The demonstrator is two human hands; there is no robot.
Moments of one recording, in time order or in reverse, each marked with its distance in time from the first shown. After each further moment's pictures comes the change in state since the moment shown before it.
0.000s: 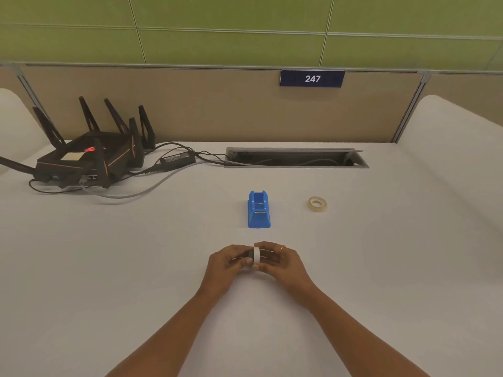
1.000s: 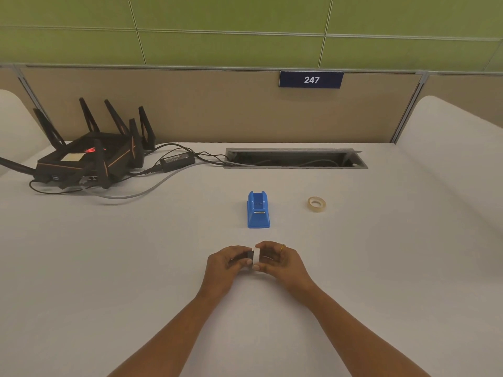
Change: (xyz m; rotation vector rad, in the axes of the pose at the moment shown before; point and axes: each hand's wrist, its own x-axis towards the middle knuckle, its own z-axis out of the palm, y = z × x) left_hand -0.001 -0.001 0.004 0.062 0.077 -0.005; right_hand 0.002 0.003 -0.002 0.010 -0.011 0.004
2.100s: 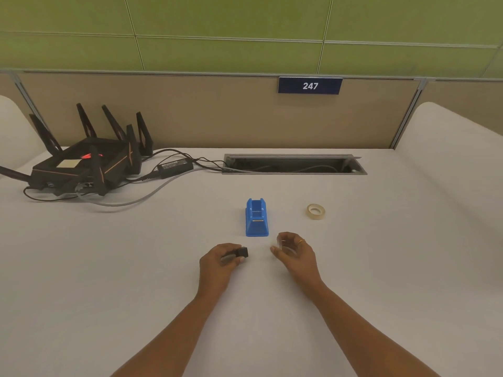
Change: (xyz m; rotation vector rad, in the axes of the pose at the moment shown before) left_hand 0.019 -0.003 -0.001 -0.102 0.169 -0.130; right_hand 0.023 -0.001 -0.026 -0.117 0.340 -0.063
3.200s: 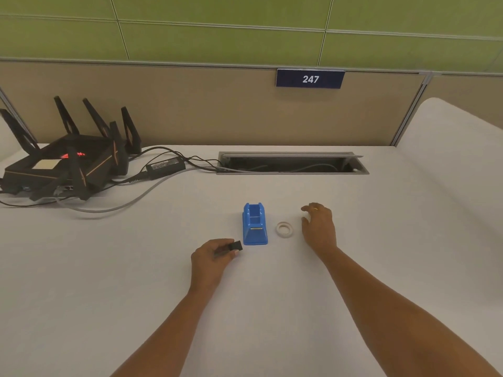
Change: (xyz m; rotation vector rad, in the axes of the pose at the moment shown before) left_hand 0.038 0.004 0.002 -0.043 0.017 -0.091; right_hand 0.106 0.000 -0.034 -0.751 0.212 -0.118
